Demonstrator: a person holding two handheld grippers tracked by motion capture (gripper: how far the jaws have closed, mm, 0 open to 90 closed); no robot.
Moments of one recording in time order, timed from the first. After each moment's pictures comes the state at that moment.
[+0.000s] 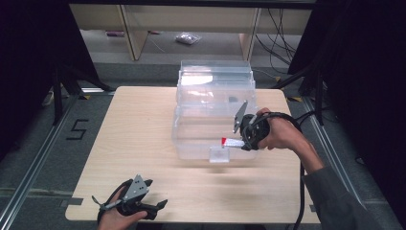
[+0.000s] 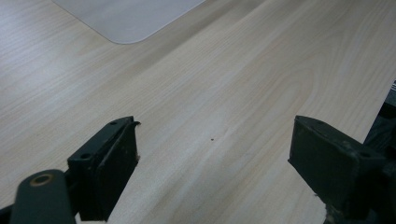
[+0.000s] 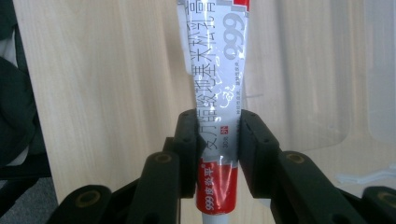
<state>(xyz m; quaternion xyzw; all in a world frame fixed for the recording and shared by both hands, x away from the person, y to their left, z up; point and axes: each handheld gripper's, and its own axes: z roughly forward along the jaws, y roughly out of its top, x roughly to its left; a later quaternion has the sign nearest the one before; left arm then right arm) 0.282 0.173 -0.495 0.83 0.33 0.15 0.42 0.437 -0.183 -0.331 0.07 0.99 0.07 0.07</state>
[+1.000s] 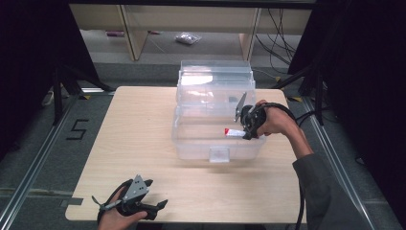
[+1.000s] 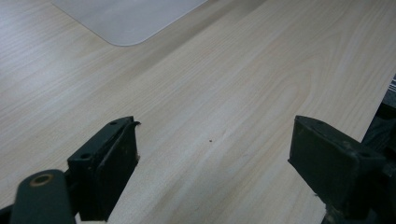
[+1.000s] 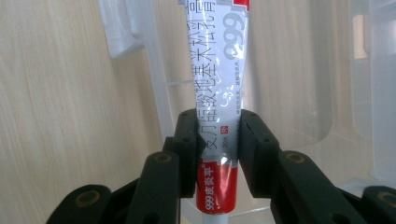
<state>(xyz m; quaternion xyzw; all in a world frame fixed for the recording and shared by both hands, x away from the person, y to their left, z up) 0.284 0.175 -0.494 0.84 0.32 0.16 0.41 0.499 -0.196 -0.362 0.09 0.99 0.05 0.06</state>
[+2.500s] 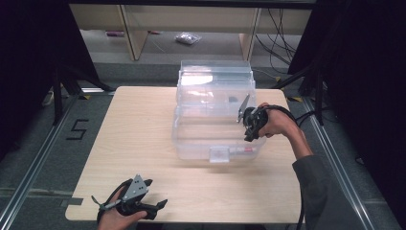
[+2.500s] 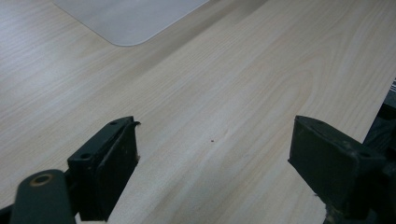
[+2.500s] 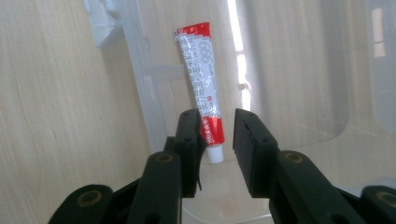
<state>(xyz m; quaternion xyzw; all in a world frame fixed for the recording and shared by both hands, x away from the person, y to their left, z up) 0.283 0.173 -0.495 0.83 0.33 0.15 0.43 0.508 -0.208 -0.380 0.11 0.99 0.06 0.04</state>
